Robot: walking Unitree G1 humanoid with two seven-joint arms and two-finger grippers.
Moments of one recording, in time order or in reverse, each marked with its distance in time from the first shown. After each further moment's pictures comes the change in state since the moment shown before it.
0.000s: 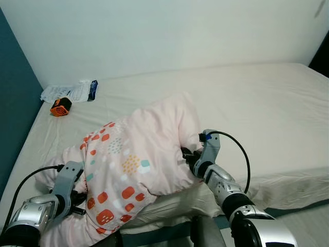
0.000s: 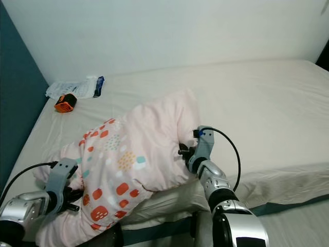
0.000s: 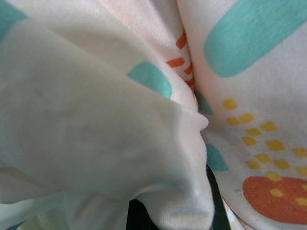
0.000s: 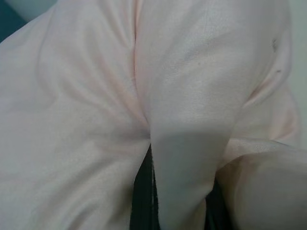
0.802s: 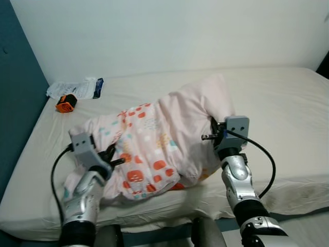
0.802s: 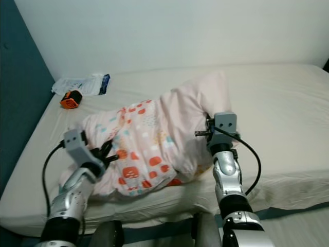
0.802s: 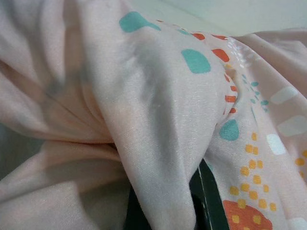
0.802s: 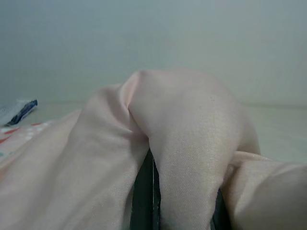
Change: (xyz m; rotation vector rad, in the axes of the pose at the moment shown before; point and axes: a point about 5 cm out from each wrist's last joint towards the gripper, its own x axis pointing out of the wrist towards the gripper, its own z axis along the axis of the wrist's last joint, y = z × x) left arm 0.015 -0.090 0.100 -0.455 -0.764 0.039; right arm -0.031 -0.012 0.068 -0.418 -0.582 -0.187
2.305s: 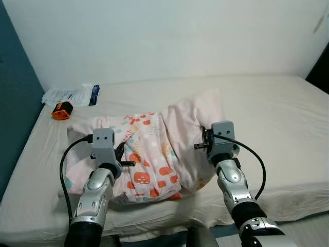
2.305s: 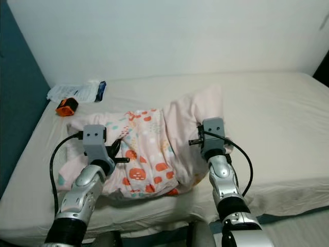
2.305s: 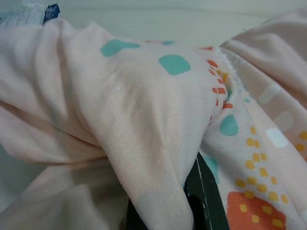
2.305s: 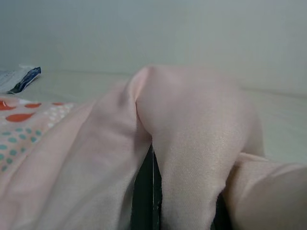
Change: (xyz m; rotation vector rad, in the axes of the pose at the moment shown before) left arm -0.001 -0.010 -0.002 0.341 0.027 0.025; right arm -0.006 0.019 -0.022 -0.041 0.160 0.068
